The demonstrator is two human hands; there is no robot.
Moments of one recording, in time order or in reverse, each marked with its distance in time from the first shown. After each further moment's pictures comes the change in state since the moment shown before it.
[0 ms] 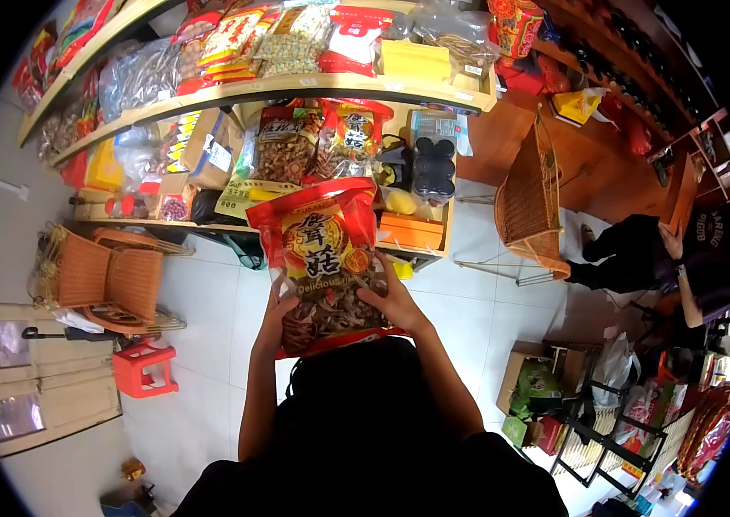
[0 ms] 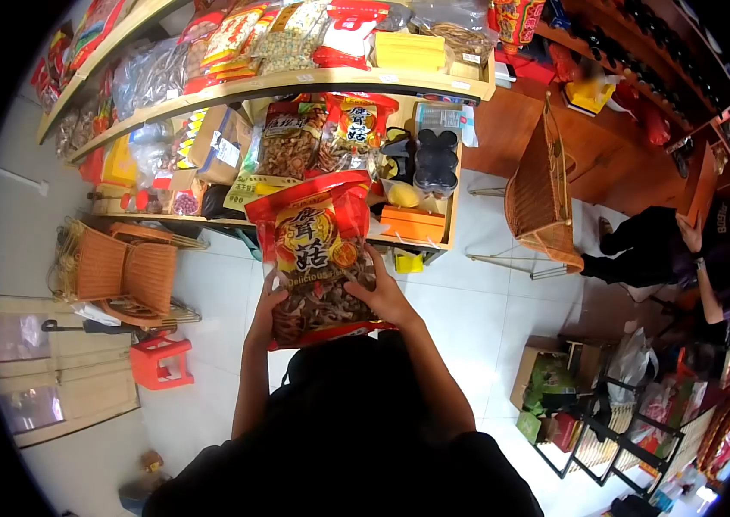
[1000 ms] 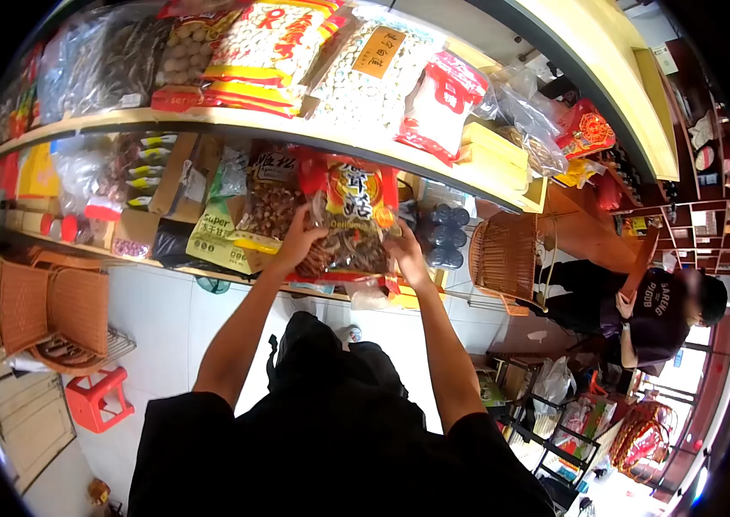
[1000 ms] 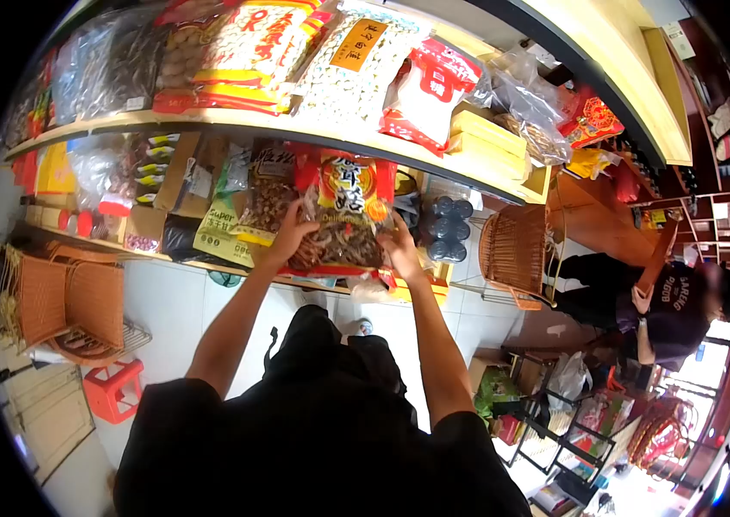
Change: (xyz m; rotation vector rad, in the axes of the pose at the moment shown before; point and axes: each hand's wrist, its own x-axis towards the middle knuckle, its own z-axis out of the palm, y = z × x) left_hand 0.362 0.088 -0.070 0.281 -0.201 0.222; right_hand 0.289 0.007 -0.046 0.033 0.258 0.074
